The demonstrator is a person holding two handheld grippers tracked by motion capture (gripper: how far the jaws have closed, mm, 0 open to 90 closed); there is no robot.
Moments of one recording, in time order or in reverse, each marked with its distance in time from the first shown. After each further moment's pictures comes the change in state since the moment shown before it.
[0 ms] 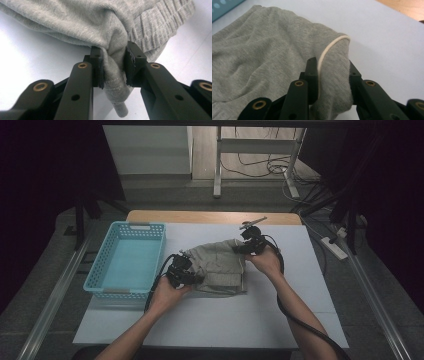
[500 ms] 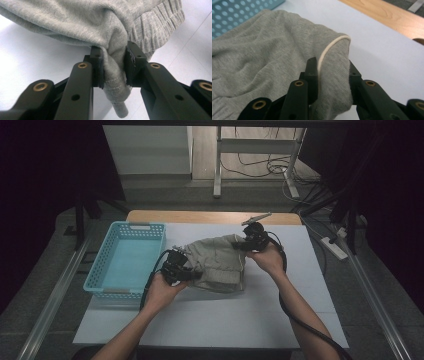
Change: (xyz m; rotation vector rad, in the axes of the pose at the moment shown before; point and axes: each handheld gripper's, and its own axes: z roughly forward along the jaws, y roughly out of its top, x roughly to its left) left arm -0.005 0.004 -0.030 -0.058 -0.016 0.022; right arm 0.010 0.011 -0.026 -0.073 0.029 -0.027
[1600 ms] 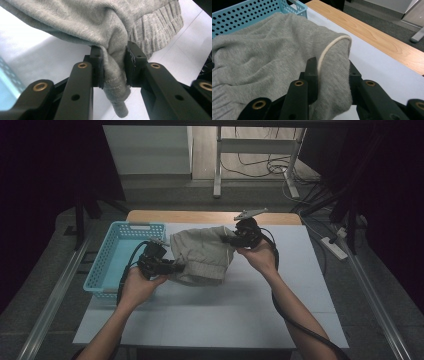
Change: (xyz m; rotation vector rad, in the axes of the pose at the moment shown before) left arm 0.013 -0.005 -0.069 -0.031 0.015 0.022; right arm 0.039 0.028 -0.018 -0.159 0.048 -0.061
